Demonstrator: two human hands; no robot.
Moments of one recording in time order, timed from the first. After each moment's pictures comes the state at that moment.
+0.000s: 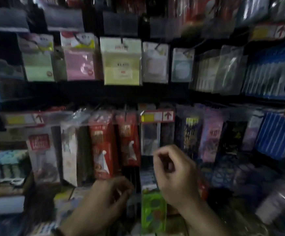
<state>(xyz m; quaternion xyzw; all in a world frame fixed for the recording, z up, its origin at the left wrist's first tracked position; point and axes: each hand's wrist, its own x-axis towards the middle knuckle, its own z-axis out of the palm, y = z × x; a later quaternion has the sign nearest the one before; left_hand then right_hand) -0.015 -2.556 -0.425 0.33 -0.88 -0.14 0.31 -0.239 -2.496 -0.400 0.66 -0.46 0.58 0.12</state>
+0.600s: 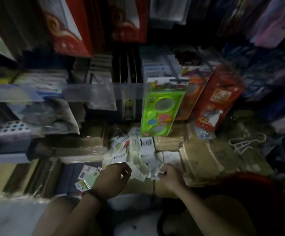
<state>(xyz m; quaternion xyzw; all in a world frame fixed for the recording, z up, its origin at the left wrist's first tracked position) -0.037 -2.580 -0.816 0.50 -0.81 -0.32 0.05 -0.296 -2.522 -0.885 0.45 -0.82 0.15 -0.34</state>
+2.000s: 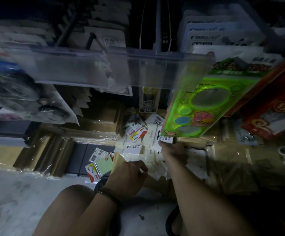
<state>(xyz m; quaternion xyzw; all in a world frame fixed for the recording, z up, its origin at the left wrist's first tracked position) -0.061 -2.601 -0.868 0.54 -0.75 -0.37 0.03 -0.258 -2.664 -0.965 0.15 -0.91 0.21 -0.33</state>
